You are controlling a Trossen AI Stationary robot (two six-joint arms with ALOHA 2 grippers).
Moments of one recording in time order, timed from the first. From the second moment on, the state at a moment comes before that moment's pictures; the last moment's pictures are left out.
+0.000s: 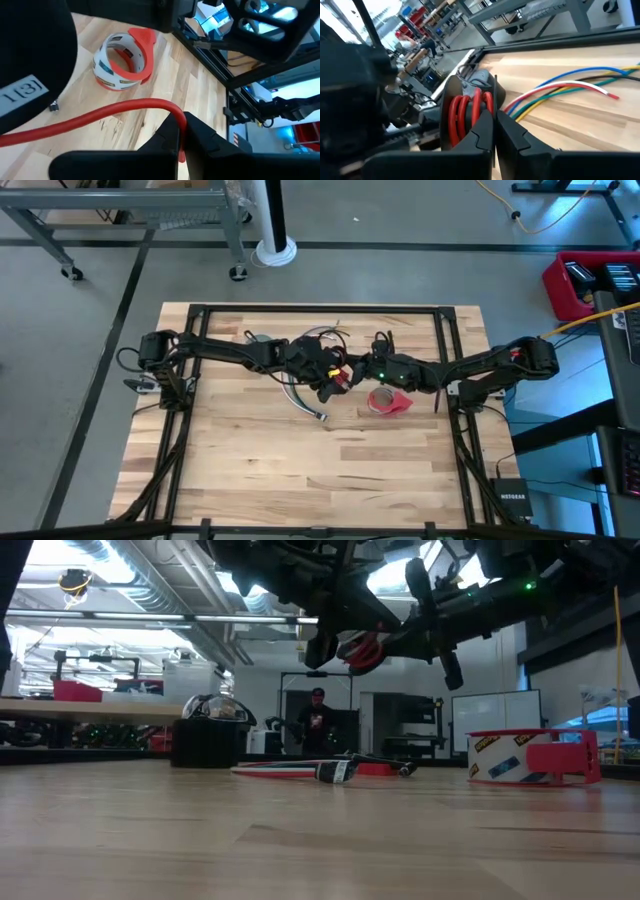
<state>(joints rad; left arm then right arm) 0.11 1.77 1.24 0.01 0.32 -0.68 -0.05 1.38 0.53 0.63 0.42 0.82</state>
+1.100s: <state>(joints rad) 0.15 1.77 1.24 -0.30 0.38 -0.67 -0.05 1.38 0.53 0.60 0.36 0.86</state>
